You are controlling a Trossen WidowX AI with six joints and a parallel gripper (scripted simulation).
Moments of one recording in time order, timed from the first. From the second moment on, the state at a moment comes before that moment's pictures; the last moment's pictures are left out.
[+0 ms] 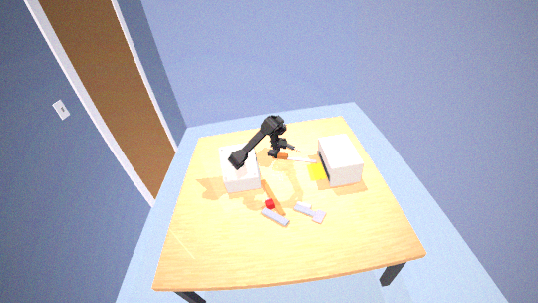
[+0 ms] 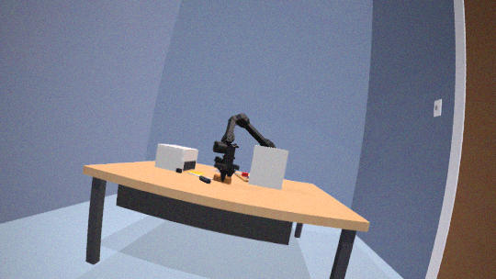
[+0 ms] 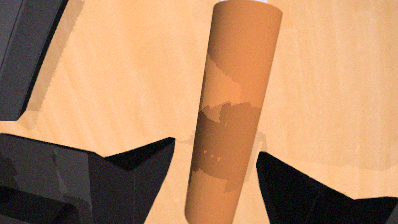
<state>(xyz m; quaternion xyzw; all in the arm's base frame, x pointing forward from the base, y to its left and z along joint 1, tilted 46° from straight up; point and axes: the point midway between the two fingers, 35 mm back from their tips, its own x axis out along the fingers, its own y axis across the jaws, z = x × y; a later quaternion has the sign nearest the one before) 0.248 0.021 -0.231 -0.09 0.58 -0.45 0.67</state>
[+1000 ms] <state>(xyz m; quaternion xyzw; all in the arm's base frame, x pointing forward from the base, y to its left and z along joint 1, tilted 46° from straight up) 0.246 0.019 -0.233 -0.09 0.58 -0.45 0.67</state>
